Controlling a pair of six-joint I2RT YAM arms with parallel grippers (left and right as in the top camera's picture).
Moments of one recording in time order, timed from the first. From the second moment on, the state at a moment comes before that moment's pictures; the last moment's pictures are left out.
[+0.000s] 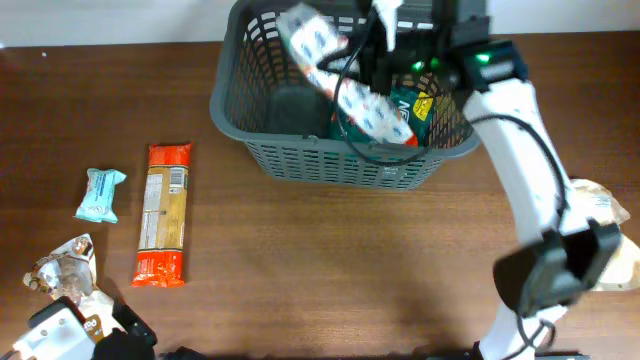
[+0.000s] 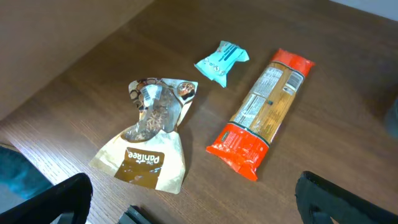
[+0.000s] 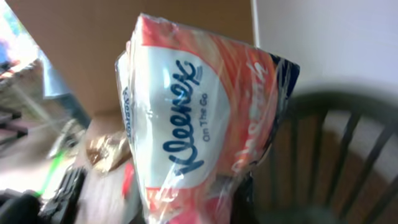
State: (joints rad) left arm -0.44 0.40 1.10 -1.68 -0.80 -0.80; right arm 0.24 1.96 1.98 -0.64 -1.16 -0.31
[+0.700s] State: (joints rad) left arm -0.44 0.40 1.10 -1.68 -0.80 -0.80; right arm -0.02 1.92 2.76 -1.04 -0.75 -0.08
